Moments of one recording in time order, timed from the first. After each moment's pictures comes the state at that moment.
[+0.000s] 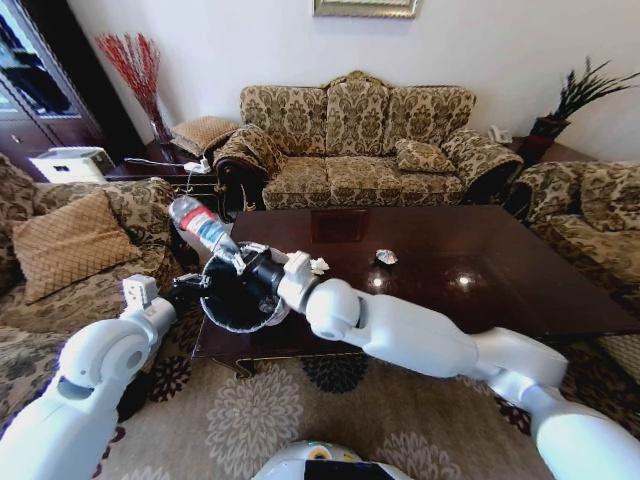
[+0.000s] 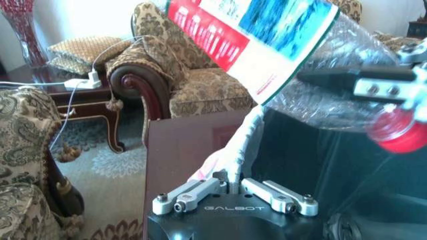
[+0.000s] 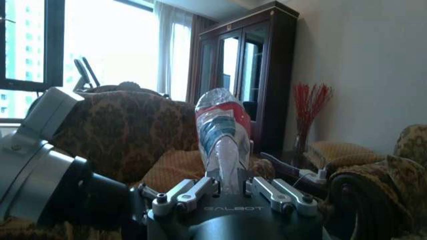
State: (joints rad) left arm 1.37 -0.90 -0.88 -2.29 -0.78 0.74 -0.07; right arm -0.14 1.19 -0.75 1.95 0.81 -0.25 0.32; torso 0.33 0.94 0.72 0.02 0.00
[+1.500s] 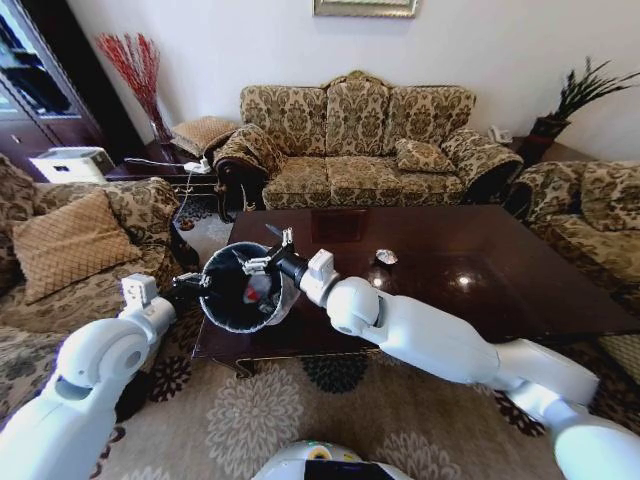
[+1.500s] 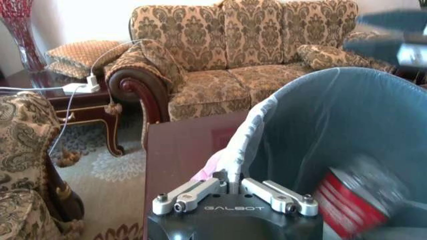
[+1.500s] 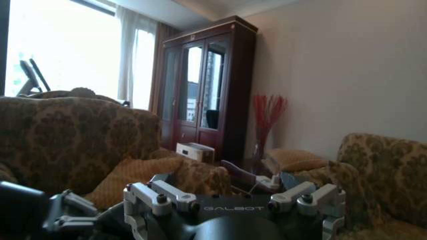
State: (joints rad) left arm 1.37 -0.89 -0.89 -2.31 -0.79 0.74 -0.07; right arm -0.19 1.09 -0.59 1.97 0.79 -0.24 0.35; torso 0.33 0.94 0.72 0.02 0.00
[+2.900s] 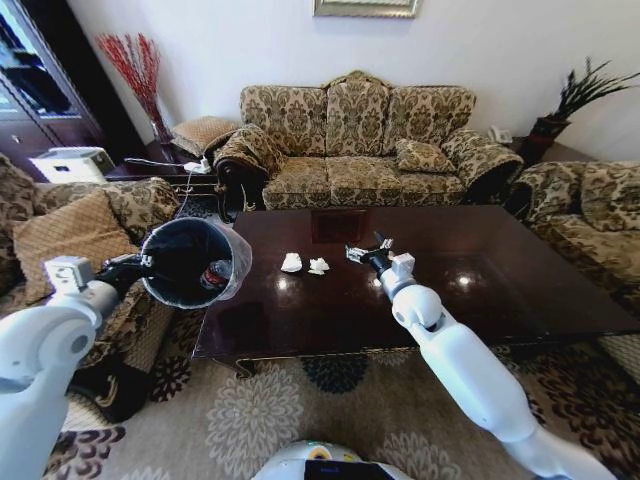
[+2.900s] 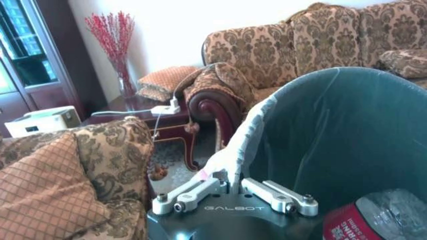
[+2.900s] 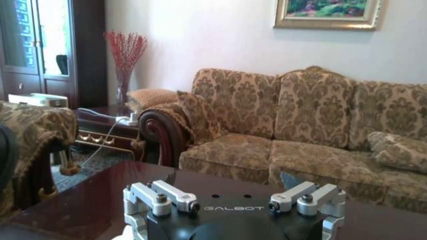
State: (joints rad) left arm 1.40 -0.84 -1.13 -2.25 -0.79 0.74 -0.11; right arm -0.72 1.06 0.02 1.83 0.52 -0.33 0.21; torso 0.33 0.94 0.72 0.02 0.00
